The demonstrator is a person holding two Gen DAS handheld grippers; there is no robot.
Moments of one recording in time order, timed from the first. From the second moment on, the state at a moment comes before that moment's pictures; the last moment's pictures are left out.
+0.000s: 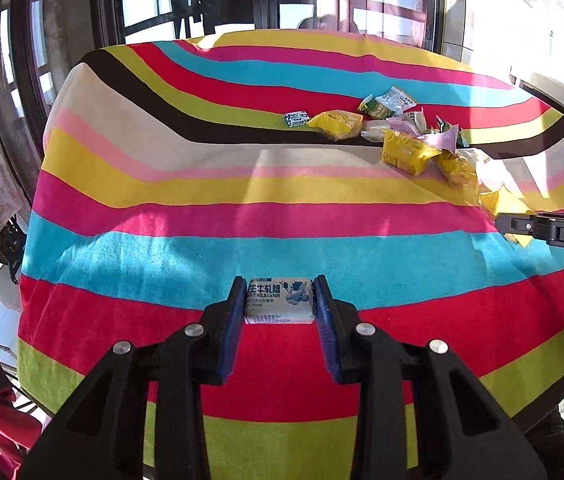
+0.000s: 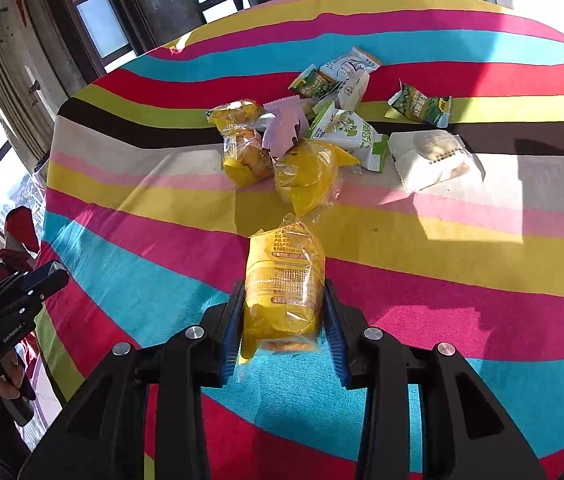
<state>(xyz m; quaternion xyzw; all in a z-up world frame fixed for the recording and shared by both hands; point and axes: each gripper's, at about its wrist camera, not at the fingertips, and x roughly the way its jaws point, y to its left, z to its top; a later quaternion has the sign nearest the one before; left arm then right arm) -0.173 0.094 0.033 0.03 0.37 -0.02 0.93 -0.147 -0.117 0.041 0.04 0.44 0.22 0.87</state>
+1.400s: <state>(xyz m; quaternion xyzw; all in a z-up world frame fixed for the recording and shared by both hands) -0.366 0.268 0.001 -0.01 0.38 0.38 0.84 -0.328 0.138 0.049 -0.18 0.38 0.56 0.71</state>
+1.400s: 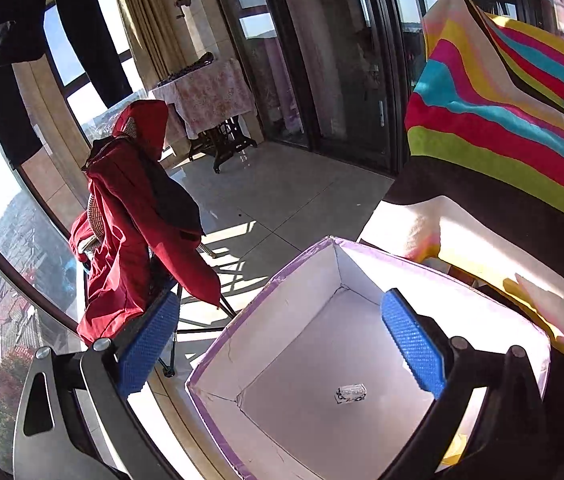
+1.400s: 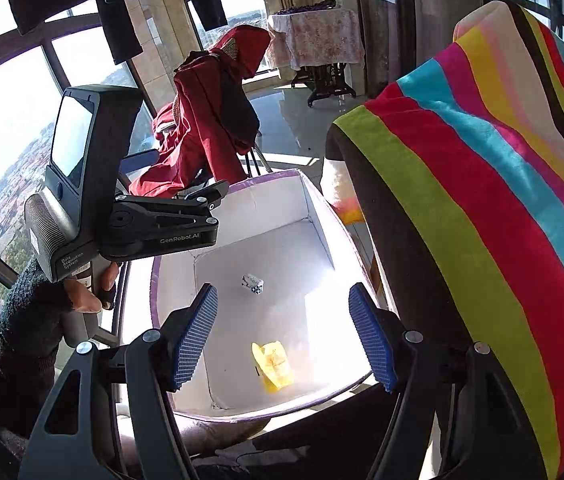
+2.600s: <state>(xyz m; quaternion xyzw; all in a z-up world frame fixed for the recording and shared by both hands) -0.031 -0.017 0.020 0.02 0.42 -0.01 0.91 -0.005 -0.208 0.035 -0.01 0.46 0.05 0.89</state>
